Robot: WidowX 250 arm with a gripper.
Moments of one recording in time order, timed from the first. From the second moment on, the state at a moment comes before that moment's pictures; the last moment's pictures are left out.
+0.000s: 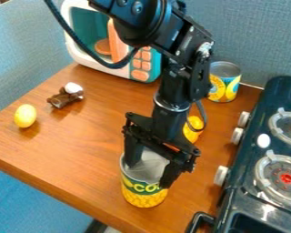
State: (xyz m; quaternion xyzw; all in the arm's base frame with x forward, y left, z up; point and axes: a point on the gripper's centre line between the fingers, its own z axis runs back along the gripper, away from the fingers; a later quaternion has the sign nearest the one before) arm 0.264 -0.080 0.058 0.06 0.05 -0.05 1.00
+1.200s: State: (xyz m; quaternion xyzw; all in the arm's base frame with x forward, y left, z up) arm 0.279 0.099 0.057 0.09 0.16 0.08 0.98
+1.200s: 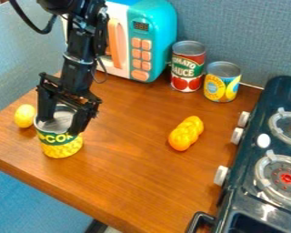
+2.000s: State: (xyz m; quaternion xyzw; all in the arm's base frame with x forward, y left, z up) arm 0.281 0.080 0.104 0.00 0.07 0.04 1.00
